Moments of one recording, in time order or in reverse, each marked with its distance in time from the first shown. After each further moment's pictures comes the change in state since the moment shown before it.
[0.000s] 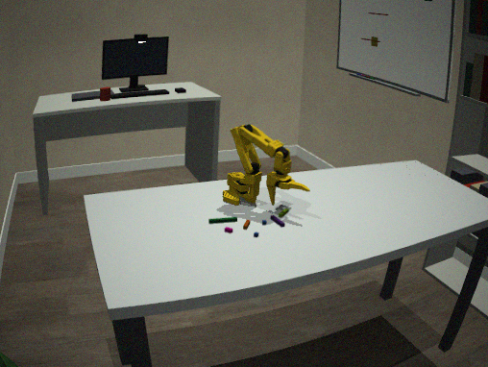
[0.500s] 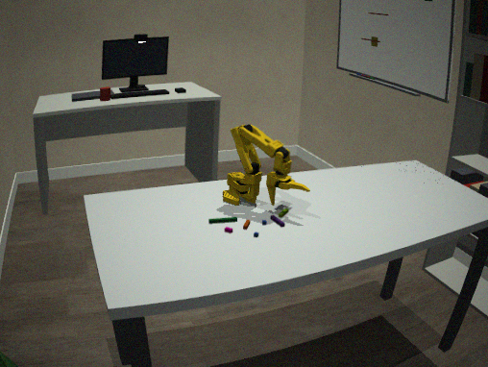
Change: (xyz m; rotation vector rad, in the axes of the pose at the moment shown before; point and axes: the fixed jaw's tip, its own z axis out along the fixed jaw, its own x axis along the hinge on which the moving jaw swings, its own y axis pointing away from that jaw) arm 0.000 0.000 0.001 0.000 0.000 -0.009
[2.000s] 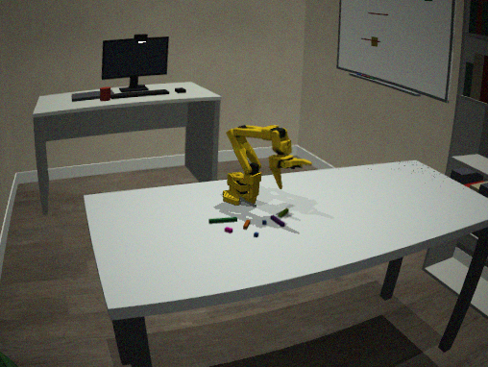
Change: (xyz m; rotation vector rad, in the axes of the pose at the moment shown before) arm 0.011 -0.024 -0.065 0.229 -0.005 0.088
